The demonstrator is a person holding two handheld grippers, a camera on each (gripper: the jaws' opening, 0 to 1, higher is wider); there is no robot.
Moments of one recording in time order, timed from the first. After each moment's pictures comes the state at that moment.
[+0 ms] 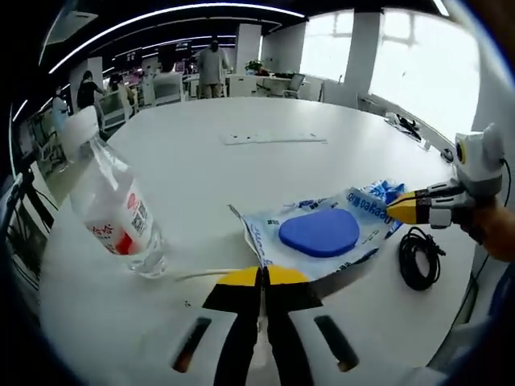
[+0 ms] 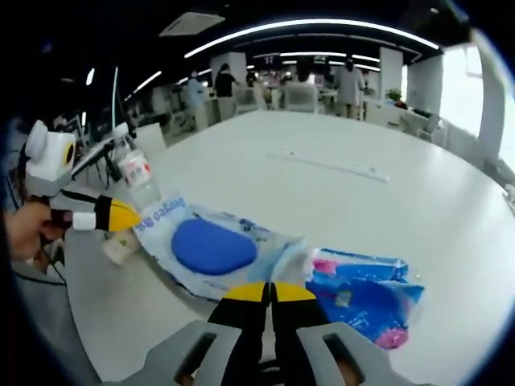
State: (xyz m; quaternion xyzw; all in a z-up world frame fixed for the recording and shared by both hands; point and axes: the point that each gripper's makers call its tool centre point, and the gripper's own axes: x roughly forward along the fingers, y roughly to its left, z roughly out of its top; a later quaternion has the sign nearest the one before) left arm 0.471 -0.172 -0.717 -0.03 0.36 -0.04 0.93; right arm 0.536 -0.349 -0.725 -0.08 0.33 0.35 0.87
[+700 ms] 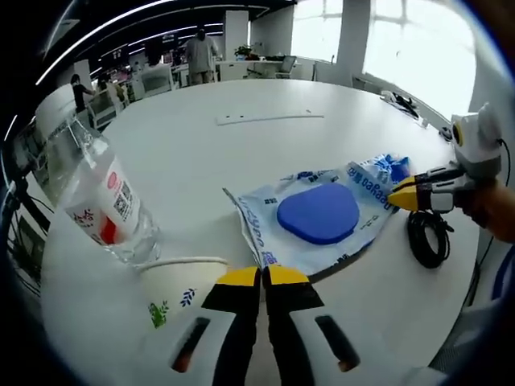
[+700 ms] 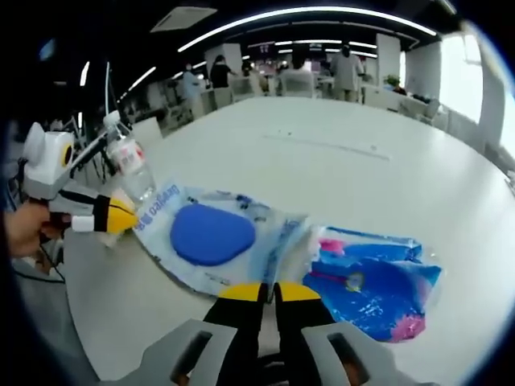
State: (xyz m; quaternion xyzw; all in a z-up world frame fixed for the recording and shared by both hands) left arm 0.464 -0.169 -0.738 -0.01 0.39 -0.05 0.92; right arm 0.528 -0.350 -0.748 -0.08 0.36 0.35 0.86
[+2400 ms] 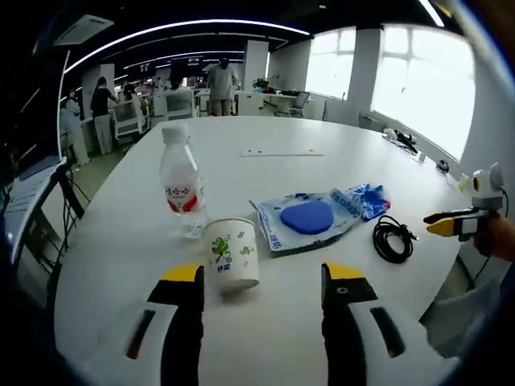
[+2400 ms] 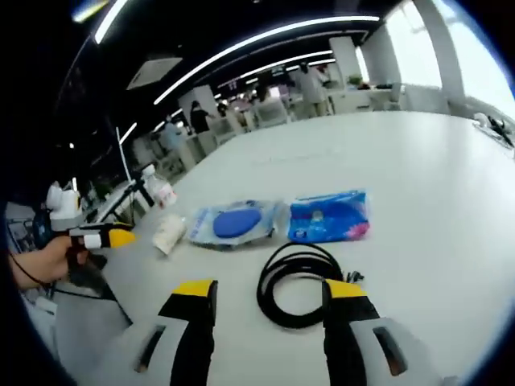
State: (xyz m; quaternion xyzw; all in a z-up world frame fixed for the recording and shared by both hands) left arm 0.363 -0.149 -0.663 -0.04 0.31 -0.02 0.95; right arm 0.415 -0.450 -0.684 0.08 0.33 0.30 0.89
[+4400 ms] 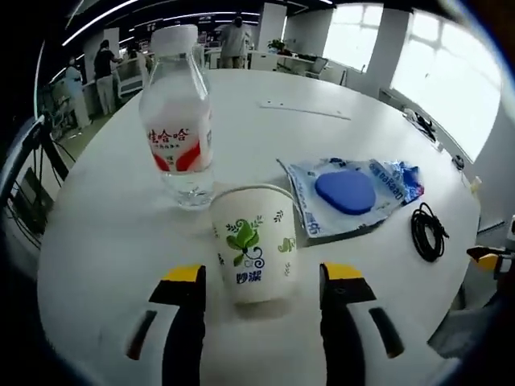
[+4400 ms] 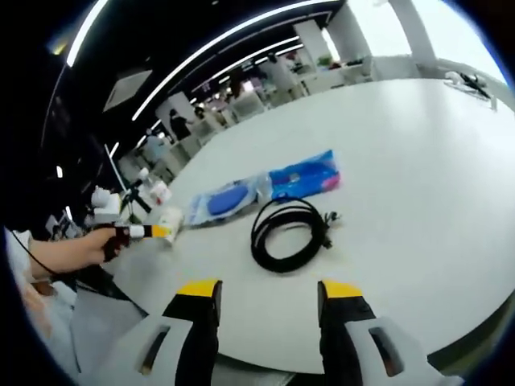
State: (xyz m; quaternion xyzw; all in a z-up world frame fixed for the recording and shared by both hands) left arm 0.412 -0.125 -0.746 -0.08 0.42 0.00 0.90; right arm 0.367 -0.479 -0.700 0.13 0.38 0.27 0.88
